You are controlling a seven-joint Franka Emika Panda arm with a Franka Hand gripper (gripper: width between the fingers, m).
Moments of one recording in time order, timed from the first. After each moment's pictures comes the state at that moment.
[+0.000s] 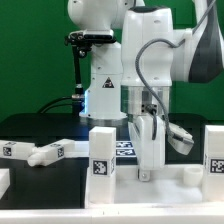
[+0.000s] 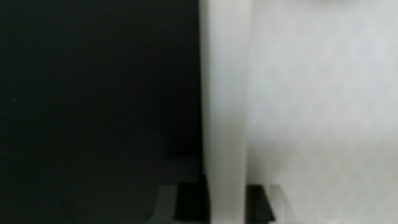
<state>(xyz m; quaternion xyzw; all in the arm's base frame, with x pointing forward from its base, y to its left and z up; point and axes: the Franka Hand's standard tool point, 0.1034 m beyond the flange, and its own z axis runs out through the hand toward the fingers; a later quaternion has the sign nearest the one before) 0.516 0.031 0.012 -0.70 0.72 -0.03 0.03</state>
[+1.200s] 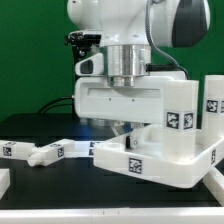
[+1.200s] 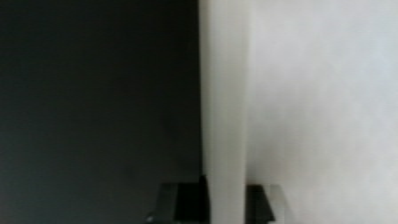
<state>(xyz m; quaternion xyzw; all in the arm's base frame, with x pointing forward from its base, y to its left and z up) 0.532 -0.009 0.070 -0.97 0.23 -0.04 0.02</state>
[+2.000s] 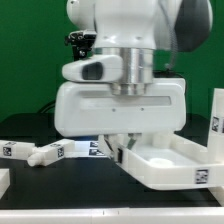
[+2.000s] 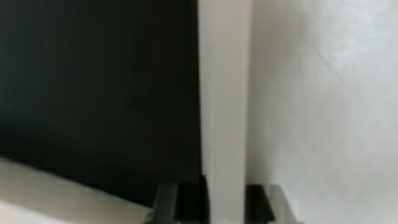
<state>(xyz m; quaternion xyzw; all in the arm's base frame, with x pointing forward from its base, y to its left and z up) 0.598 -0.007 0.068 -0.98 -0.22 -0.02 -0.03</state>
